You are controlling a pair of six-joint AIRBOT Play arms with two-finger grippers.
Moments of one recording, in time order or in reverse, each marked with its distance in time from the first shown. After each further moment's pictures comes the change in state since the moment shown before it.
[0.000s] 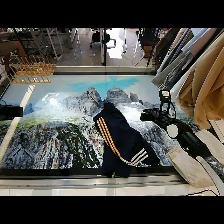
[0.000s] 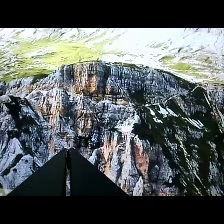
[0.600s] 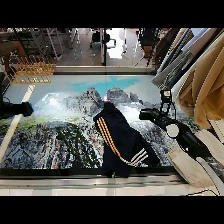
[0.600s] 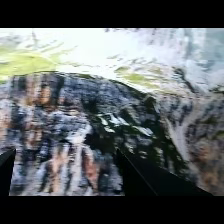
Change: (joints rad) left arm -0.001 -0.053 0.000 -0.270 0.027 0.029; right arm 0.015 0.016 0.000 0.130 0.023 0.038
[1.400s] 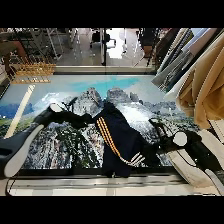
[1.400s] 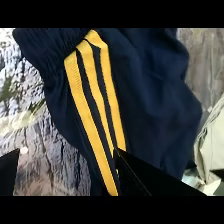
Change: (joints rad) left arm -0.359 -0.623 0.022 -0.678 0.182 0.131; right arm -0.031 0.137 -0.117 -0.069 0.885 -0.064
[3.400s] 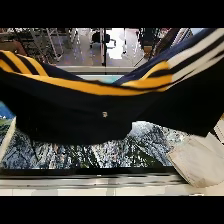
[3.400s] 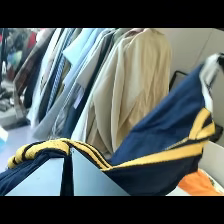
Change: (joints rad) left arm 0.434 1.118 0.176 -0.325 -0.150 0.177; right arm 0.002 0.287 0.885 -0.004 -0.499 0.035
